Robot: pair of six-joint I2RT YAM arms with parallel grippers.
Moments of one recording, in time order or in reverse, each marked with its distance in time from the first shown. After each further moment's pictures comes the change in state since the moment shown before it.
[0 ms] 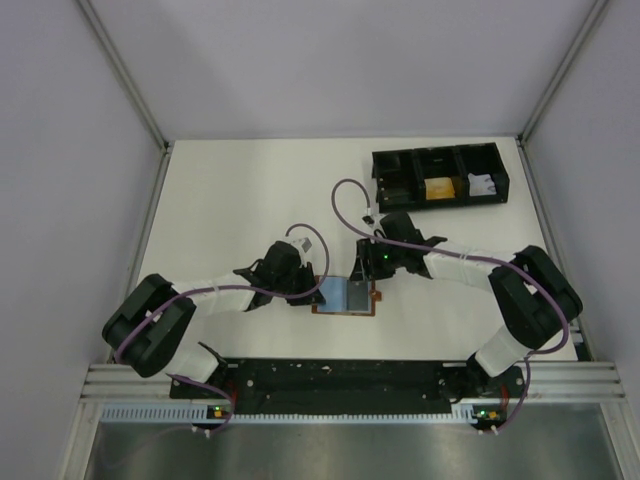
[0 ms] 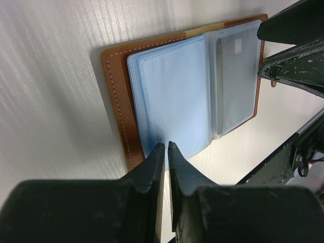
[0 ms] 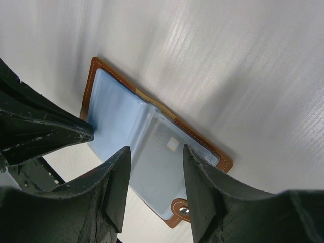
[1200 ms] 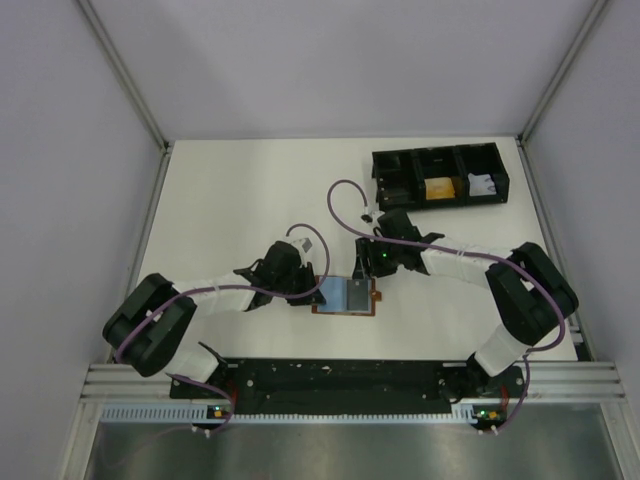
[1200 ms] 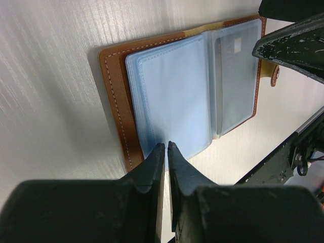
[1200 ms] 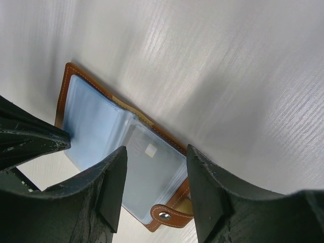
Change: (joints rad) left arm 0.000 0.004 0.000 0.005 0.006 0.000; right arm -0.002 0.026 0.041 -0.046 0.081 -0.078
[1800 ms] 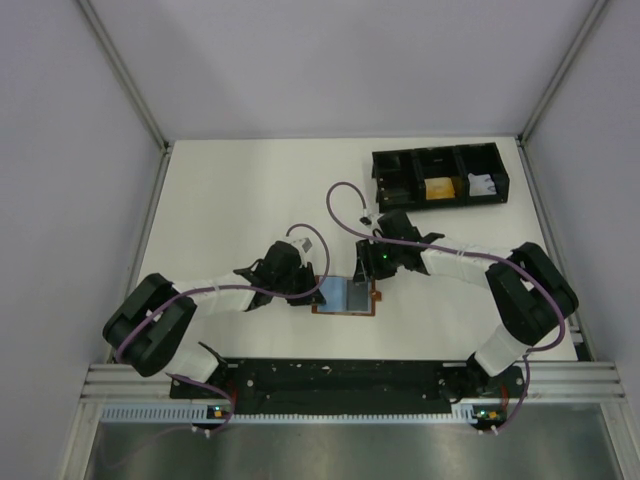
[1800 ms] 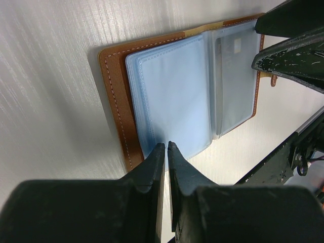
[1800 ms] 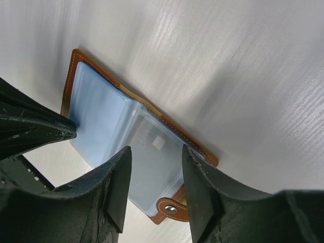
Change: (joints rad) left arm 0.000 0.000 0.000 0.000 0.001 0.000; right arm 0.000 0.000 0.000 -0.028 -0.042 -0.007
